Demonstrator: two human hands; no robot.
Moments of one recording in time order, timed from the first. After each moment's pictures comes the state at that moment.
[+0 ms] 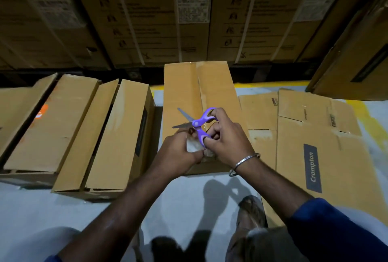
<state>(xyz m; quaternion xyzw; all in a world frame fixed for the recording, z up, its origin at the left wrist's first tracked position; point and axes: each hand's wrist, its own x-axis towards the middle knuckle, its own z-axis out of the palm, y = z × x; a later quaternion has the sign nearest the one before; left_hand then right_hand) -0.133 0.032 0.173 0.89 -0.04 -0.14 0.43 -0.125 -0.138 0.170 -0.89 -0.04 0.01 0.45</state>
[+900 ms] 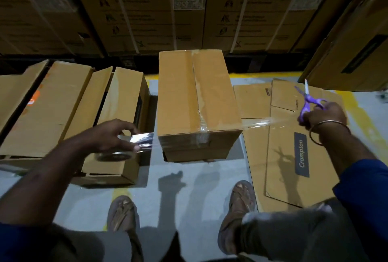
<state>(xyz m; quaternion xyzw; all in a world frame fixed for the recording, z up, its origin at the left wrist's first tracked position) -0.097 0.191 0.165 0.90 -0.11 -0.31 0.28 -0.124 -0.362 0.161 -0.82 0.43 -0.04 0.37</state>
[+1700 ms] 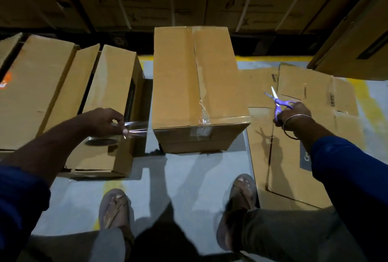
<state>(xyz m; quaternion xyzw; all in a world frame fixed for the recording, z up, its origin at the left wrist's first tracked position) -0.018 0.216 0.060 0.93 -0.10 -0.33 0.12 -0.061 -0.325 0.067 -0.84 0.40 0.06 0.35</state>
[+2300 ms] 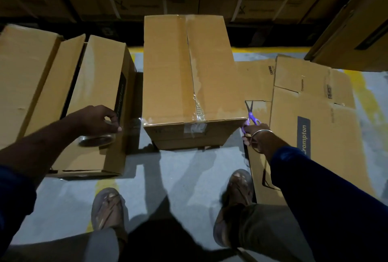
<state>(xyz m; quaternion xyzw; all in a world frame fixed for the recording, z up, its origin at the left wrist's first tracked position) -0.009 0.215 0.028 0.93 -0.06 -0.32 0.14 -0.077 -0.282 -0.060 -0.66 0.50 0.12 0.55</state>
